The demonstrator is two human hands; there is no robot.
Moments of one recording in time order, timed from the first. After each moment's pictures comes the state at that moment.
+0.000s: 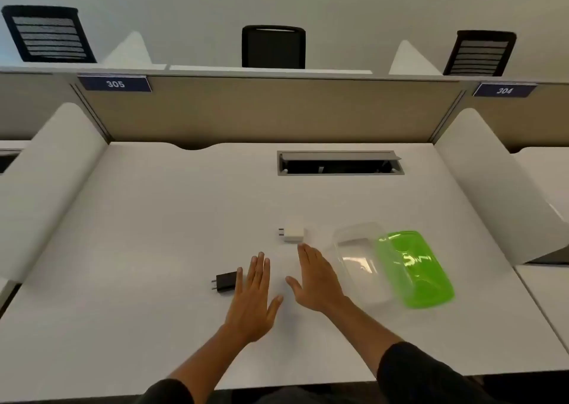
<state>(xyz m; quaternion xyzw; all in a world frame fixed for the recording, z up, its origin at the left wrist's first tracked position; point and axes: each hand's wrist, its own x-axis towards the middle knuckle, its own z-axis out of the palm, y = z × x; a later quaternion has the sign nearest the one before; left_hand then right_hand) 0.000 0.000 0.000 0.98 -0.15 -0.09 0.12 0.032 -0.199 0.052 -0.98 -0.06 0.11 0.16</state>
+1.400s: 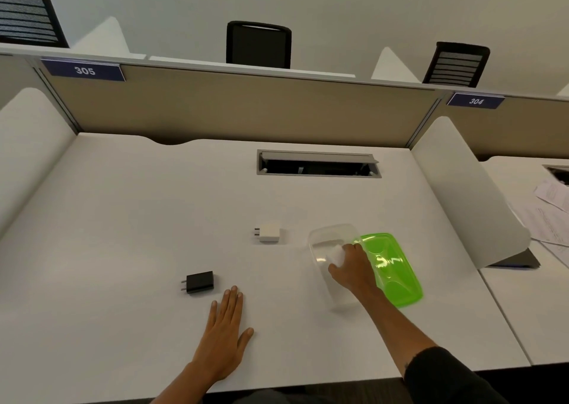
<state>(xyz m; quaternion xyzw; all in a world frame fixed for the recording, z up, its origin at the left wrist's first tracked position) -0.054 0.003 -0.059 0.96 -0.14 -0.17 0.15 0.052 -0.331 0.076 -0.96 0.17 0.10 0.20</state>
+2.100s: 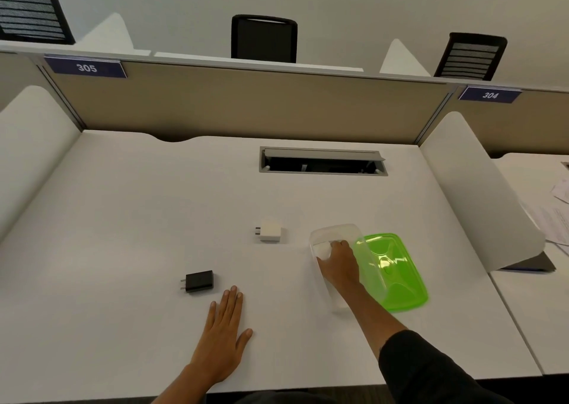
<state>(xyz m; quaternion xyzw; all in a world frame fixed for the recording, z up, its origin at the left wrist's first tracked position) -0.058 0.000 -0.059 0.97 -0.13 -0.16 0.15 0.074 -0.303 0.066 -0.95 0.18 0.11 0.23</state>
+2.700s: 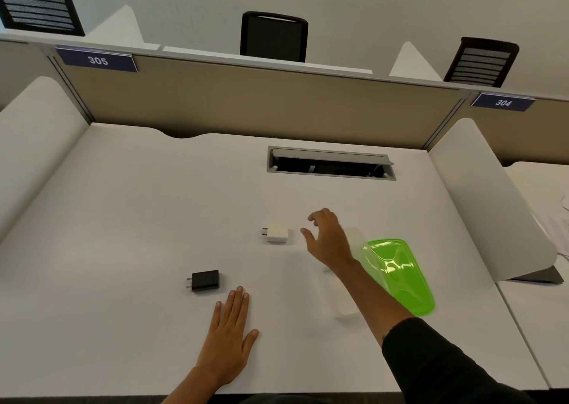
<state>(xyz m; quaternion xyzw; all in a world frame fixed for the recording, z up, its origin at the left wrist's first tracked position) -0.060 -0.002 -0.066 0.97 -0.12 -0.14 0.14 0.119 -0.269 0.093 -0.96 -0.05 -0.05 0.27</state>
